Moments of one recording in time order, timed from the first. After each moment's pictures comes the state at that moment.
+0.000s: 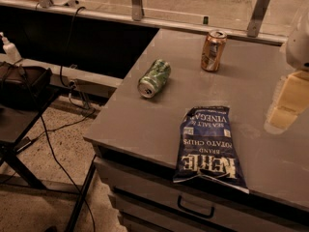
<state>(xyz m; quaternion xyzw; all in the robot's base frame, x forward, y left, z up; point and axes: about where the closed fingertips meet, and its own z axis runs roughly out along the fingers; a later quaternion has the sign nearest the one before) 0.438 -0.237 0.971 -0.53 0.83 -0.08 0.13</state>
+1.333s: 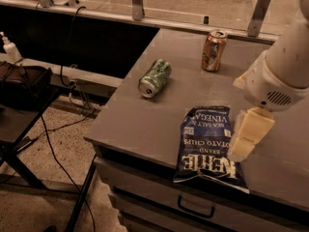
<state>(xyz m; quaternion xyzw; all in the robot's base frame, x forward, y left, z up) 0.431 -0.175 0.897 -0.59 0.79 0.03 0.15</state>
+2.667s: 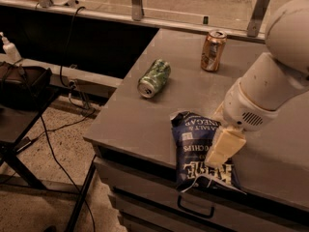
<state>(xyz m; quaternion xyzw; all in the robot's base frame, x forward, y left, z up) 0.420 -0.142 0.842 -0.59 0.79 0.10 0.12</state>
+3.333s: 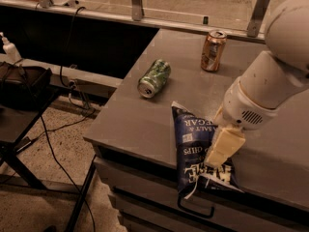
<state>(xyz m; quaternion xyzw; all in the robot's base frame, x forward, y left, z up) 0.418 -0.142 0.844 -0.59 0.79 0.10 0.12</state>
